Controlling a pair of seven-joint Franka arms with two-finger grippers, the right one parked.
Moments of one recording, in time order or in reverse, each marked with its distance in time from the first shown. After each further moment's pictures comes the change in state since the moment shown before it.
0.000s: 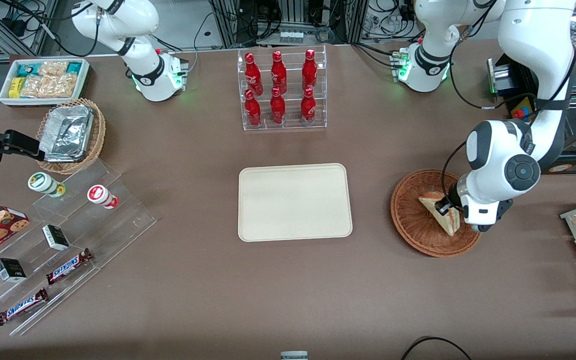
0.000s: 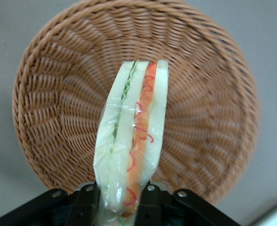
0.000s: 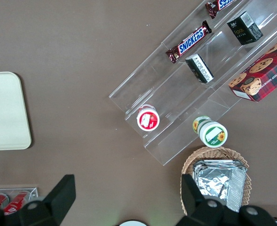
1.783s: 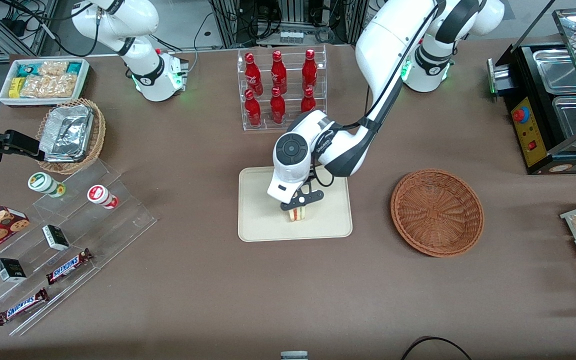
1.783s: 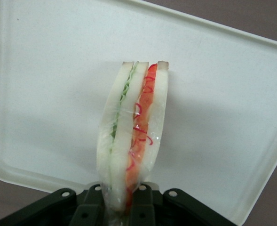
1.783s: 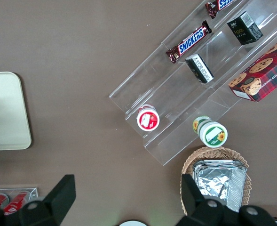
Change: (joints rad) arm -0.646 0.434 -0.013 0.582 -0.040 -0.087 -0.249
